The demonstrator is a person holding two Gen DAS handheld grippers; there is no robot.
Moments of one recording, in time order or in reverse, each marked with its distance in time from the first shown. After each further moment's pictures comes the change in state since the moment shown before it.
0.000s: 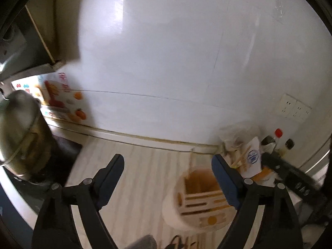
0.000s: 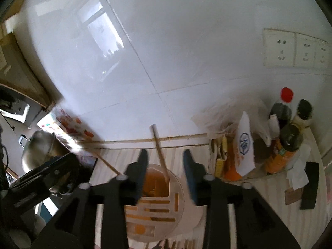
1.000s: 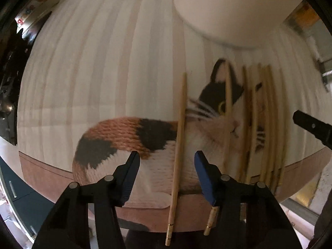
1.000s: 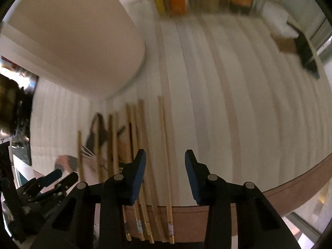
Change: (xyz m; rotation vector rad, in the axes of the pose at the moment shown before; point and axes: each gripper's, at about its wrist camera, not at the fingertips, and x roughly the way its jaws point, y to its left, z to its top) left arm 0.136 0.028 -0.310 0.129 0.779 0.043; right arm 0.058 -0.077 -0.250 0.165 0.570 -0.260
